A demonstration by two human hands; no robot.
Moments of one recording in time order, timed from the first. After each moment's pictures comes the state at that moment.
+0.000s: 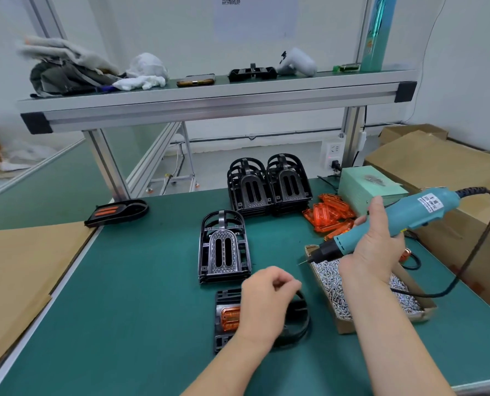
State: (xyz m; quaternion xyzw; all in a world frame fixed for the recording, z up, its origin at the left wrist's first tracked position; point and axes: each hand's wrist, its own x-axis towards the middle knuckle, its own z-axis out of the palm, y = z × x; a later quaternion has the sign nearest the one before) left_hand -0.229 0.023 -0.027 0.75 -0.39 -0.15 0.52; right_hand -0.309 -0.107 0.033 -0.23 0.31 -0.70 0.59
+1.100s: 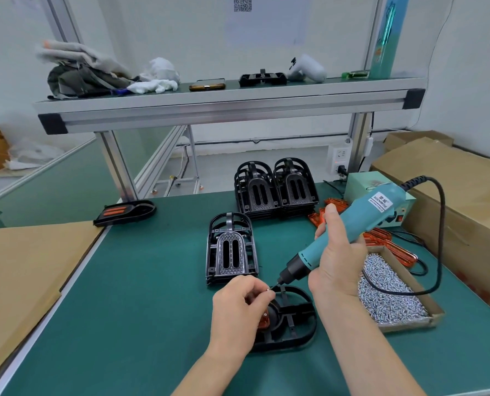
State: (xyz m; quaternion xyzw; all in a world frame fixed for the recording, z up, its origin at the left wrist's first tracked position) left_hand -0.204 0.072 -0.029 0.74 -0.36 -0.10 0.56; right_hand -0.271 -0.060 0.032 -0.30 0.29 -0.63 0.65
